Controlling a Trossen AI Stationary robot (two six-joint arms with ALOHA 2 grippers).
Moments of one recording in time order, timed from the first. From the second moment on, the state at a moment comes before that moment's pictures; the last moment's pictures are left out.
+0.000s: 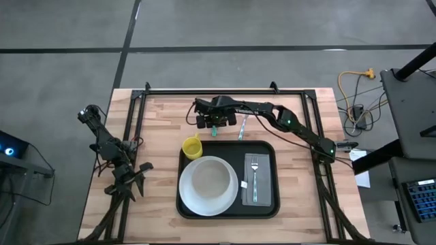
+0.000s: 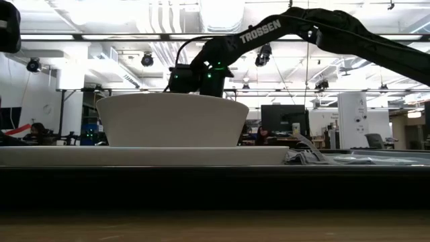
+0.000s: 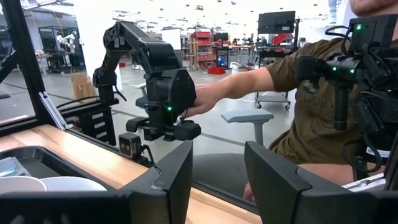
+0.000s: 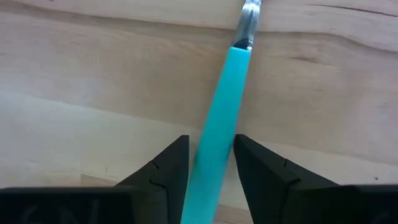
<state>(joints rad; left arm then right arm) -0.81 0.05 0.01 0.04 0.18 0.00 -0.30 2.56 2.26 -1.10 0.04 1.15</state>
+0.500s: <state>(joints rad) -0.81 0.05 0.01 0.04 0.18 0.00 -0.32 2.56 2.26 -1.09 0.00 1.12</state>
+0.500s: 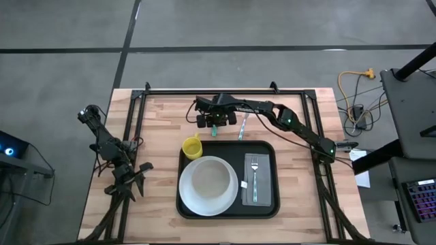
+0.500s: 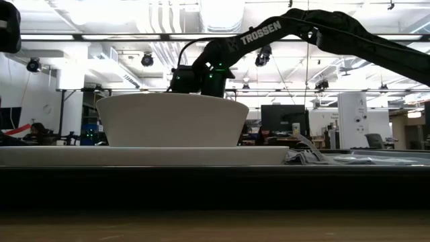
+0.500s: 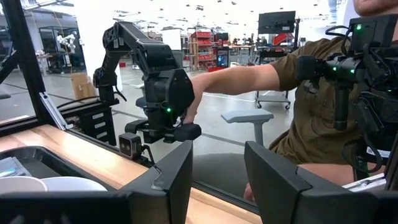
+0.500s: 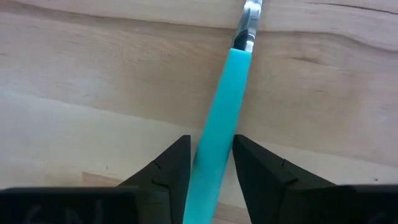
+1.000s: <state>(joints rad) -0.81 0.05 0.01 0.04 0.18 0.00 -0.32 2.55 2.26 -1.32 0.04 1.09</state>
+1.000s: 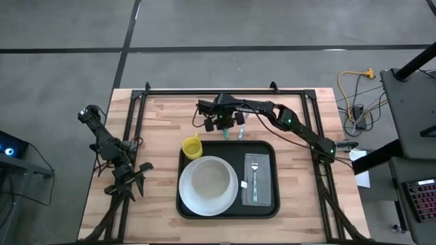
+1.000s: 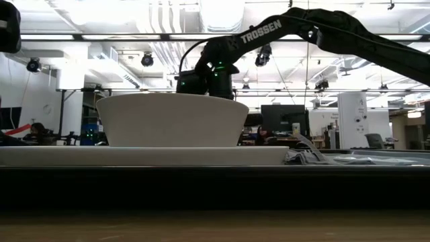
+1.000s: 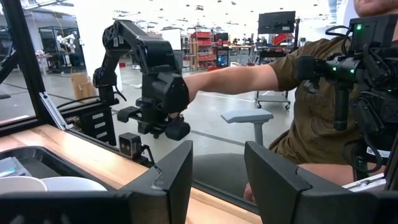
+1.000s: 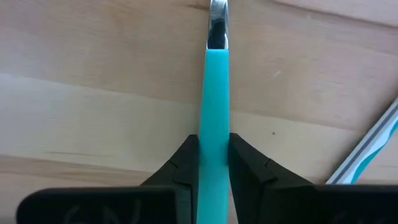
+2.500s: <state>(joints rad) -0.81 0.05 0.01 0.04 0.18 0.00 0.16 2.35 2.27 -1.57 0.08 1.45</state>
